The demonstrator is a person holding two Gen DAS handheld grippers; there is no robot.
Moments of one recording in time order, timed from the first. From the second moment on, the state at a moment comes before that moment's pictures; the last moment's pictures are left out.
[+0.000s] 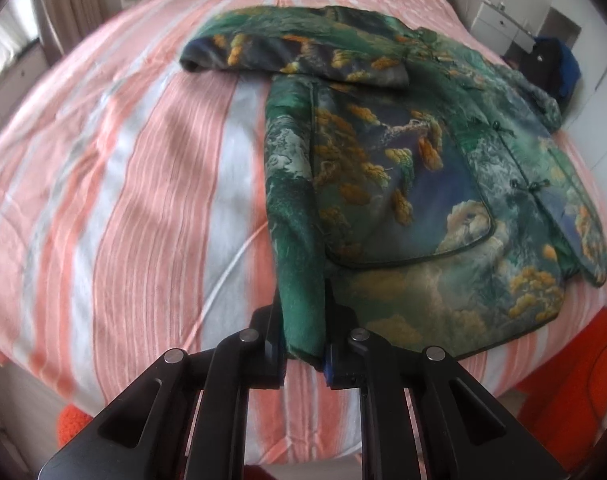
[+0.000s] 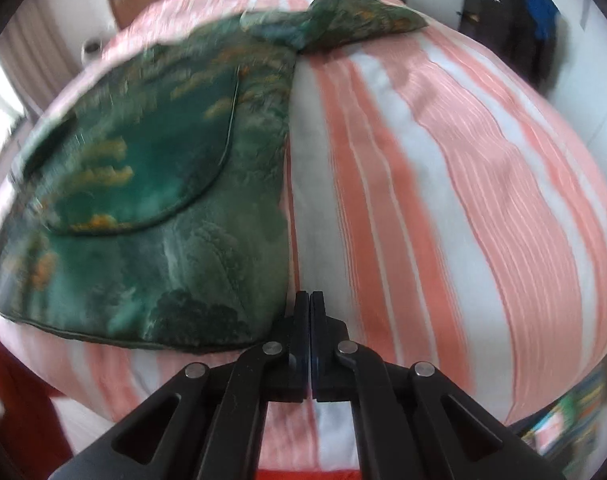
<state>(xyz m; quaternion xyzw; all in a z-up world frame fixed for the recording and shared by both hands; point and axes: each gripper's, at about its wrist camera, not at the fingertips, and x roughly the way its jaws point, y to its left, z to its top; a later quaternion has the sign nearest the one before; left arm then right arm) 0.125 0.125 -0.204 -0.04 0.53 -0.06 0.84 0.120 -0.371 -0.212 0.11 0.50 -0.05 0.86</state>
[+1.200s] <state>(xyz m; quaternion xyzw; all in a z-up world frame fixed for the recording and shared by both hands) 0.098 0.141 -0.156 0.07 0.51 -0.01 0.86 0.077 -0.400 -0.182 0.07 0.46 -0.15 0.87</state>
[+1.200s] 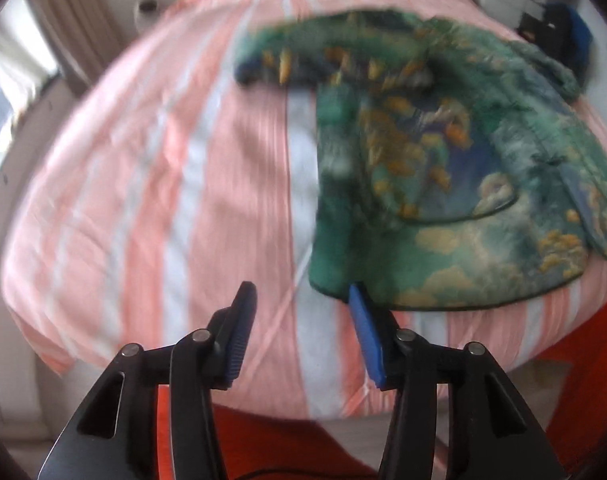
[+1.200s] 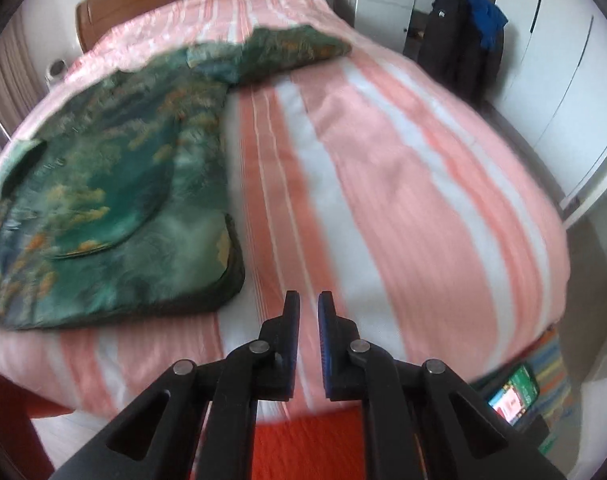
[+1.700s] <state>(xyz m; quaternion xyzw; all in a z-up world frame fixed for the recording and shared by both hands) 0.283 -0.003 -0.186 0.26 0.45 -0.06 0.85 0.078 -0.274 -0.189 0.15 0.38 0.01 0.91</state>
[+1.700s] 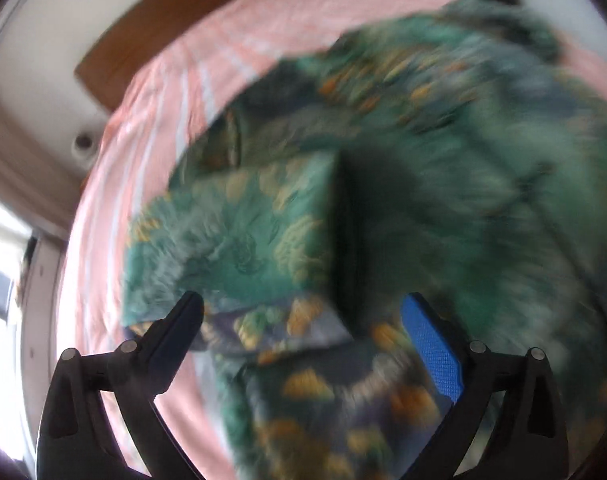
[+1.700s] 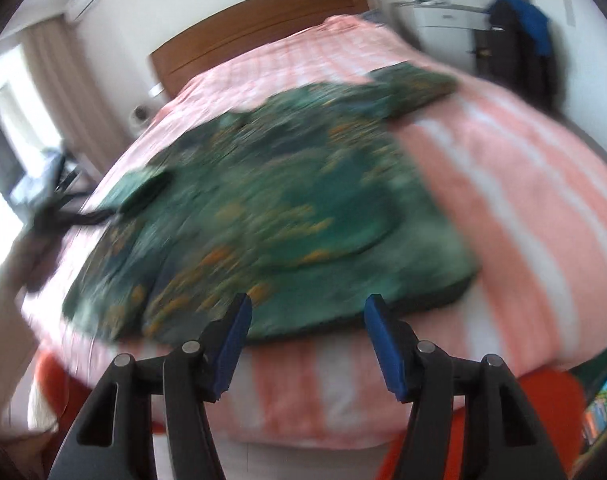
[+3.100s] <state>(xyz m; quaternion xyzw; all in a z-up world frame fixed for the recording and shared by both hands) 0.150 0.184 -0.219 -0.03 0.50 0.16 0.85 0.524 -0.401 -0.149 -0.13 0.48 -0.14 0.85</state>
